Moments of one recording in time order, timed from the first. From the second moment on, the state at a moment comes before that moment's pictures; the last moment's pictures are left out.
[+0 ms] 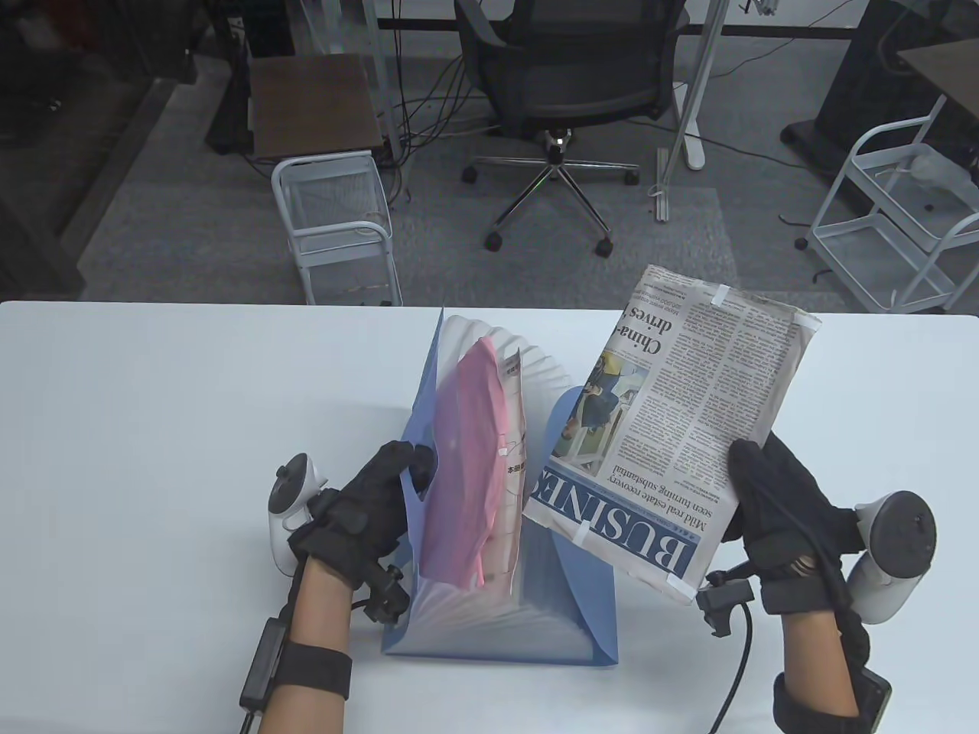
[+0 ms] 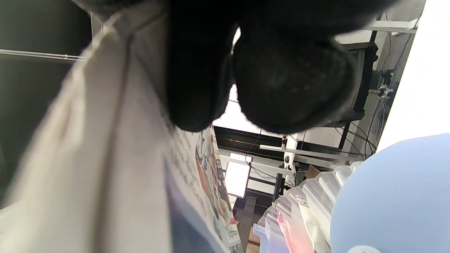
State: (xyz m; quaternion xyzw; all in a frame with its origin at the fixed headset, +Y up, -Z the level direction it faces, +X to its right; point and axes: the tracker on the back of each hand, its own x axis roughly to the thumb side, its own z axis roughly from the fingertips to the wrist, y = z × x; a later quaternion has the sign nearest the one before) left_hand -0.191 -0.713 -0.332 -0.18 -0.12 0.80 0.56; right_hand 0.263 -0.590 -0.260 0.08 -0.14 0.73 0.67
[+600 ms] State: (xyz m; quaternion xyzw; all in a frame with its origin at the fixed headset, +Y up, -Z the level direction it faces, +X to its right) left_hand -0.205 -0.723 -0.332 -0.17 -0.13 0.83 0.52; right_hand 0.228 -0.570 -0.279 0.07 -0.06 0.81 0.57
